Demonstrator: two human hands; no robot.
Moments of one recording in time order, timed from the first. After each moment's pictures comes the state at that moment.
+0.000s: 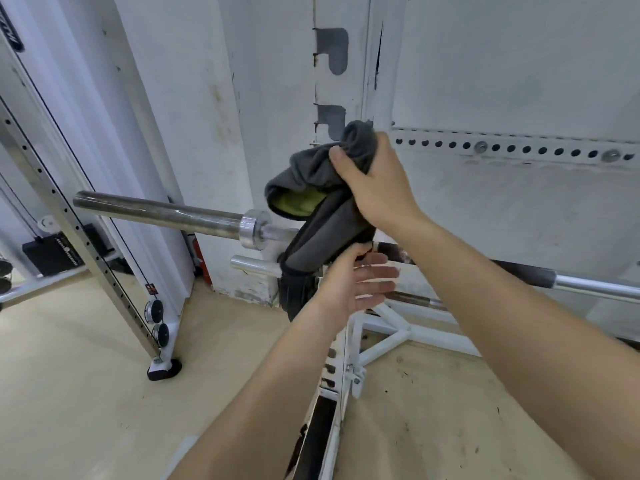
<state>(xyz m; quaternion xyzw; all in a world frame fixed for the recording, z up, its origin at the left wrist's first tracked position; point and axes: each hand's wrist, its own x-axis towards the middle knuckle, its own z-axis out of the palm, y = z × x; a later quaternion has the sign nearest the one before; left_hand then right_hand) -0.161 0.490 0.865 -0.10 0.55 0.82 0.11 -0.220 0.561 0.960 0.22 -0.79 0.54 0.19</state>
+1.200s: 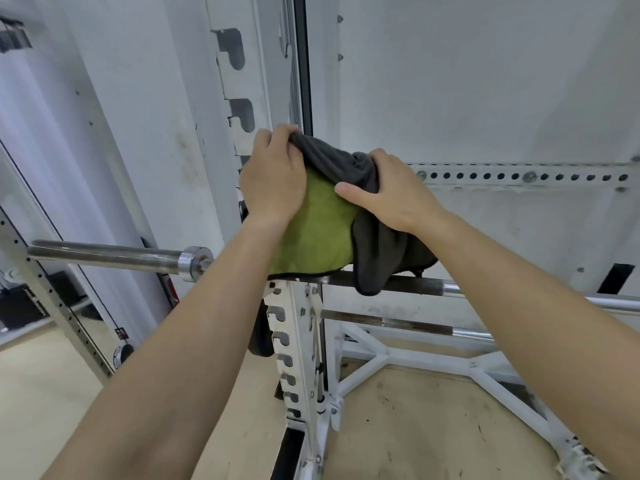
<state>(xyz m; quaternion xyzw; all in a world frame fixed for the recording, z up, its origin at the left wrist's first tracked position) -0.220 0.538 1.013 0.02 0.83 0.27 -0.49 -0.234 0.734 0.997 0.22 -0.90 0.29 0.25</state>
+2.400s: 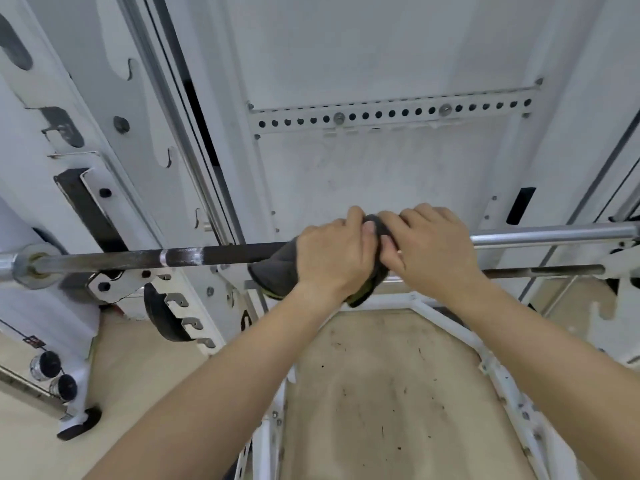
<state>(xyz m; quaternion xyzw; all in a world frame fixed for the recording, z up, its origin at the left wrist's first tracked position) -0.204 0.767 0.853 0.20 0.93 0.09 -0.30 -0.174 0.924 0.856 0.12 -0.93 -0.05 0.34</state>
